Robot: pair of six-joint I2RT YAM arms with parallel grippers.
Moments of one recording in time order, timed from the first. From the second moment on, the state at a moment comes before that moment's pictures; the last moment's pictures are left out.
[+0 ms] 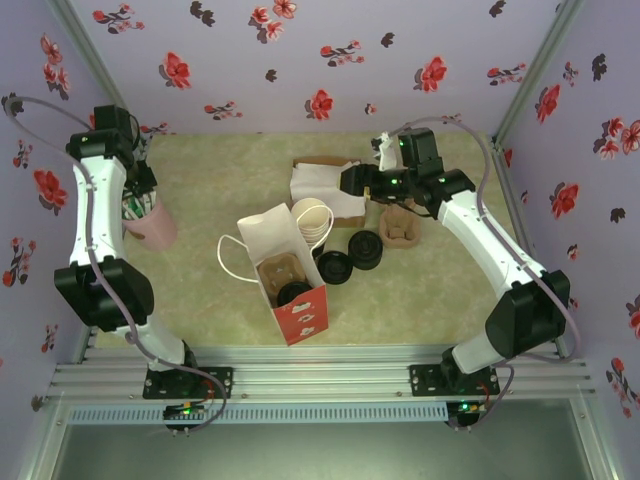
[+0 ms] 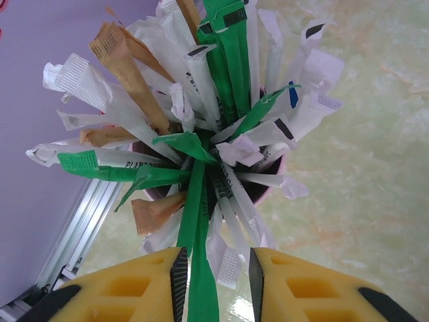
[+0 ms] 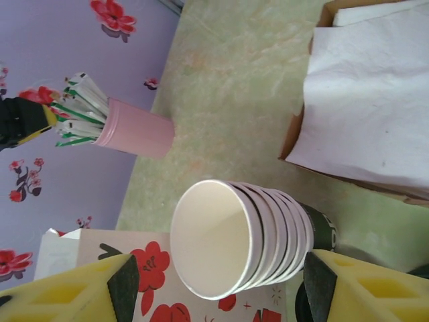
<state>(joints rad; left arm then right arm) 0.16 1.70 1.86 -1.32 -0.25 -0.25 0.39 1.51 1.41 -0.57 -0.63 0.52</state>
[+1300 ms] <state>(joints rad) 0.16 1.69 2.04 -1.44 -0.25 -0.23 0.41 1.52 1.41 -0.56 -0.65 0.53</state>
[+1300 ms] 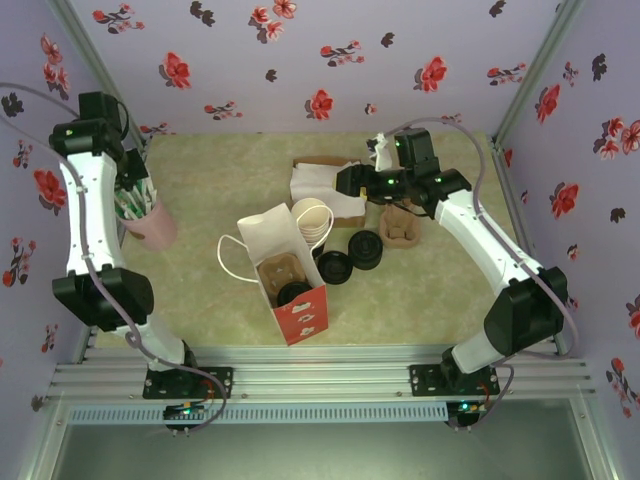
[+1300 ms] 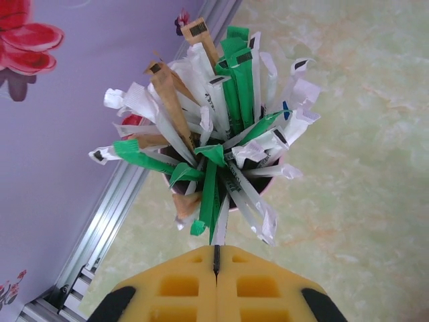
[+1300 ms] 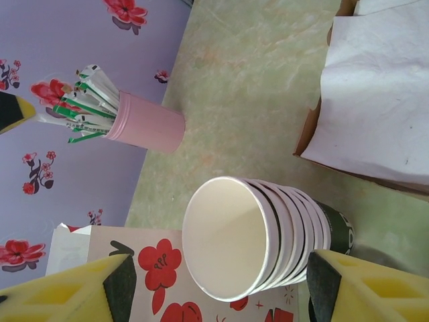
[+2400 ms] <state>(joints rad) 0.11 1.22 2.24 -1.34 0.21 -0.37 0.43 1.17 1.49 -0.77 -0.39 0.54</state>
